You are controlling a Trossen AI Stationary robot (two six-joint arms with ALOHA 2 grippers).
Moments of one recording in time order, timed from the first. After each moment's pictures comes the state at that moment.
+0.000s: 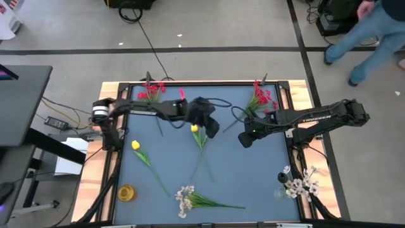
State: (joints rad) left arm 0.15 1.79 1.36 -0.24 -0.01 -0.51; right arm 0.01 1.19 0.81 -0.82 0.11 0.99
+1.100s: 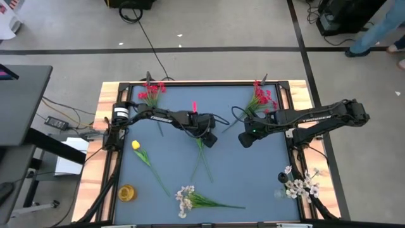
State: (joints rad) left arm 0.11 2.06 1.36 -0.44 0.00 -0.72; right arm 0.01 1.19 0.81 -0.81 0.08 1.00
